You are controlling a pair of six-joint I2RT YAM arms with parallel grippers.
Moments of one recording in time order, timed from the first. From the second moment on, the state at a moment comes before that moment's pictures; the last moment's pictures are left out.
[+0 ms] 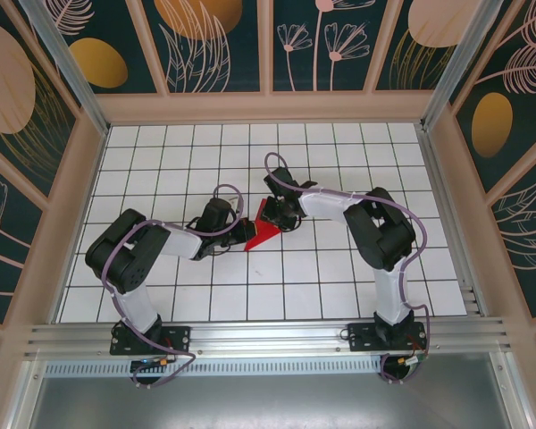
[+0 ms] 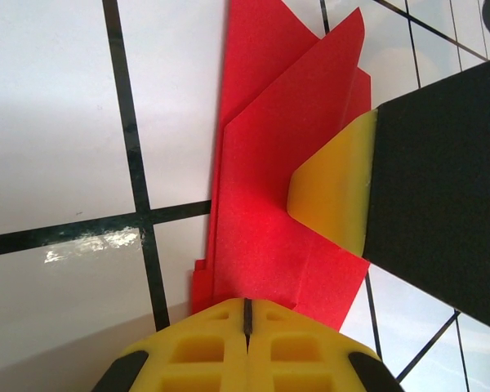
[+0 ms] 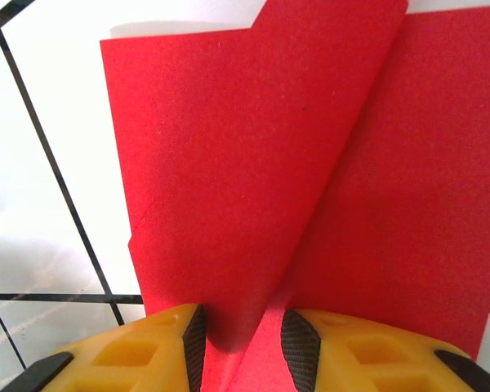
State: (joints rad) left arm -0.56 1.79 0.64 0.43 0.33 -0.74; right arm 0.69 2.02 1.30 -0.42 -0.16 0.99
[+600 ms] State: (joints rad) left arm -0.57 1.79 0.67 0.37 0.31 -0.71; right arm 0.65 1.84 1.19 -0.30 -0.20 0.86
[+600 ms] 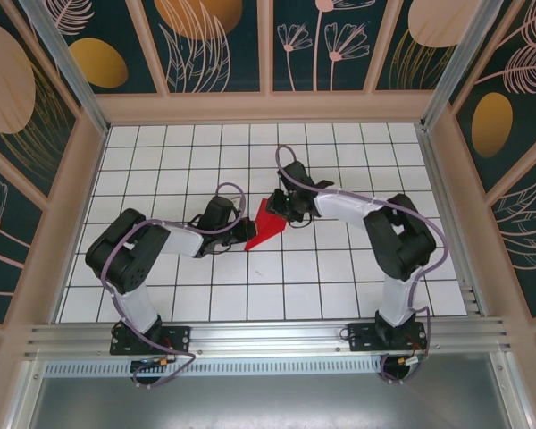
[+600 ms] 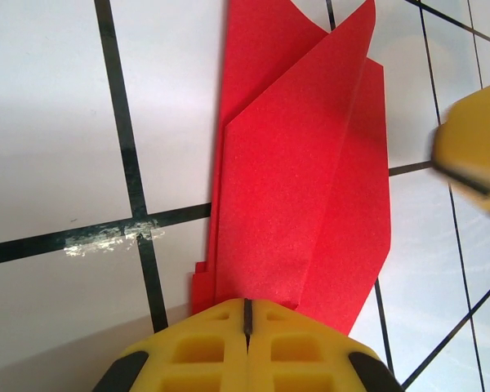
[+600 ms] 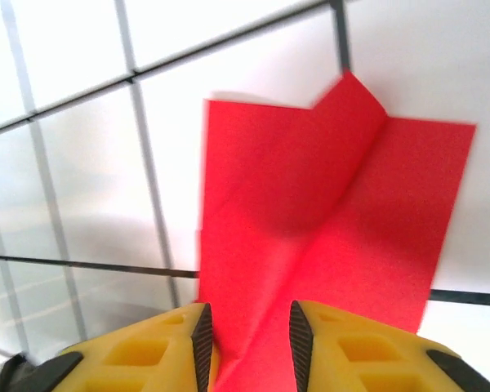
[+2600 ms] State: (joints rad) left arm -0.57 1.80 0.68 0.35 0.30 -0.70; right arm 0.63 1.97 1.15 -0.11 -0.37 0.74
